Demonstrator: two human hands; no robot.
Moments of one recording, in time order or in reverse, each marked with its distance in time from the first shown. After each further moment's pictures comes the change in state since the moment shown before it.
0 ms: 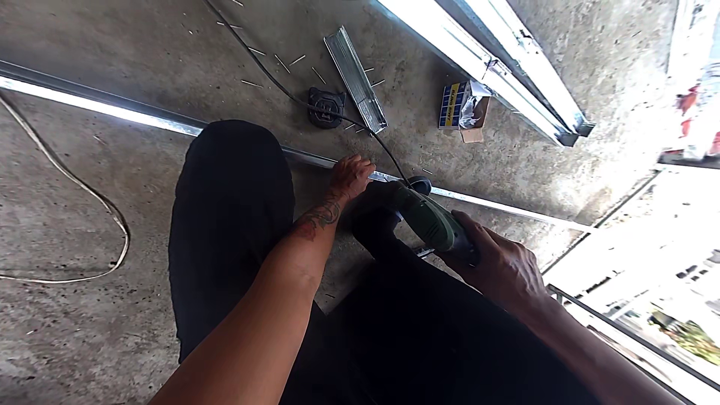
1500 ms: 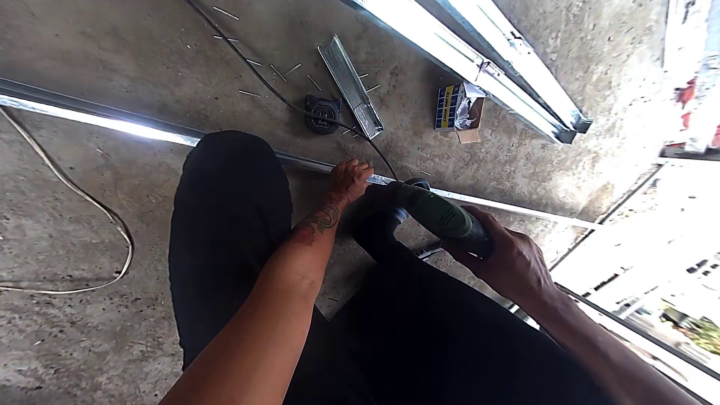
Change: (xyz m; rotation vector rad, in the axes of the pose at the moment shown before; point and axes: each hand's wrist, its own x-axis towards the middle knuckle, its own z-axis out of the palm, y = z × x) left_hand -0.001 0.001 -0.001 -0.008 -0.014 -0.010; right_hand 0.006 0.010 -0.008 0.110 -0.029 0.131
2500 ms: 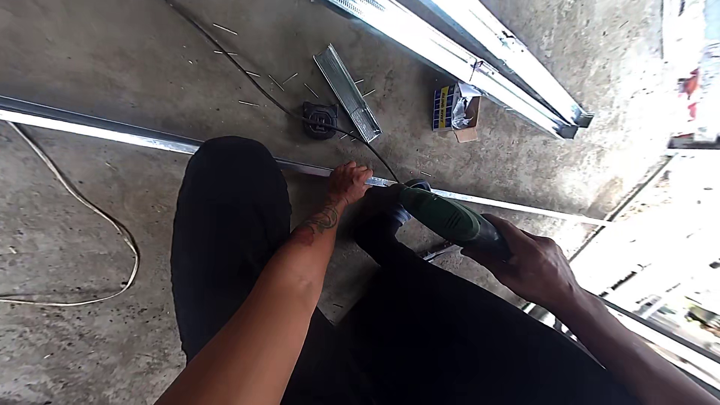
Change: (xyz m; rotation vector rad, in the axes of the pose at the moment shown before) left_hand 0.002 -0.002 -0.006 -0.015 -0.049 -0.017; right_hand -0.014 0.029 -0.004 0.034 0.060 -0.140
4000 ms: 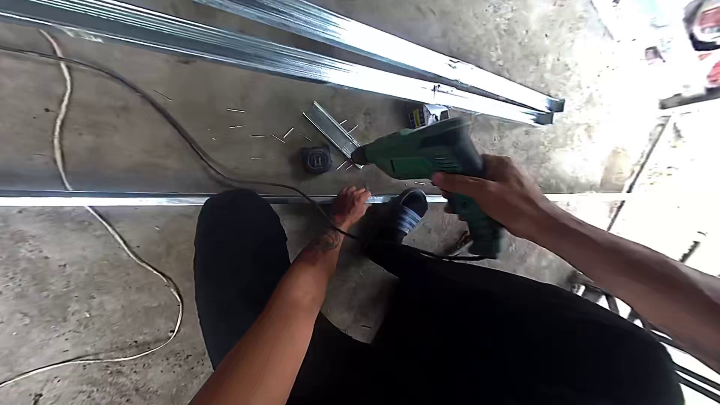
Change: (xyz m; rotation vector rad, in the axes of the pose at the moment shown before) left_hand 0.001 -0.004 0.004 0.076 0.021 0.133; right_hand 0.079 -0.092 -0.069 0.814 -0.056 0.562
